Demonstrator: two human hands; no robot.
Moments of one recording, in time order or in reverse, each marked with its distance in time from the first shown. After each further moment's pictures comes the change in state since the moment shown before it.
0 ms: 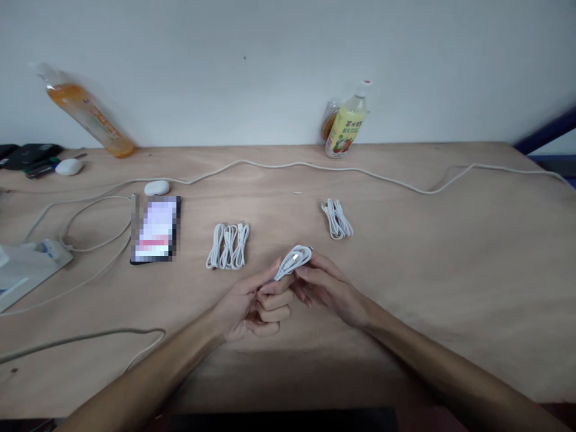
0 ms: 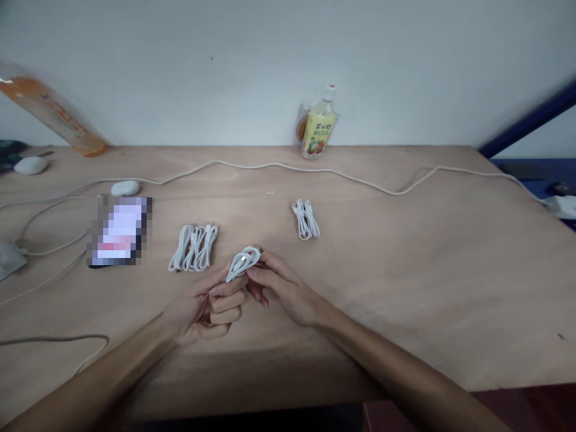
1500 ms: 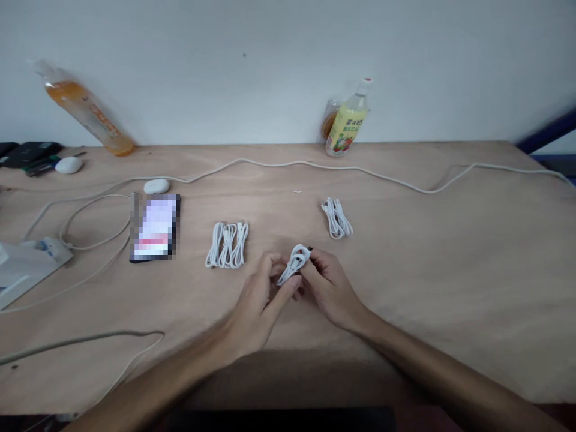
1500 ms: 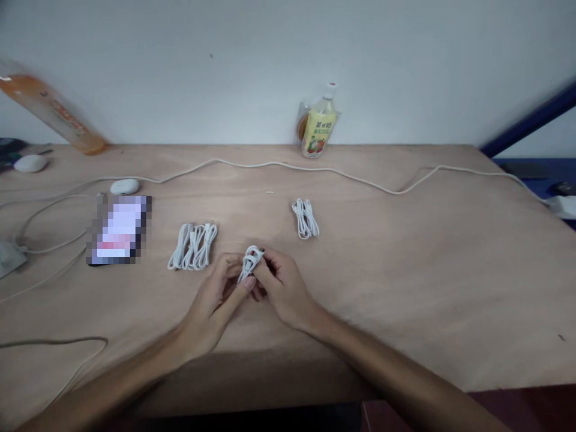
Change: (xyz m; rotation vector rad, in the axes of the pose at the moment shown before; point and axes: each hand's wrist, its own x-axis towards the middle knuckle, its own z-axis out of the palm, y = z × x) left_hand 0.010 -0.030 0.012 0.955 0.547 0.576; right_hand 0.003 0.001 0.011 -0.247 0.242 -0.081
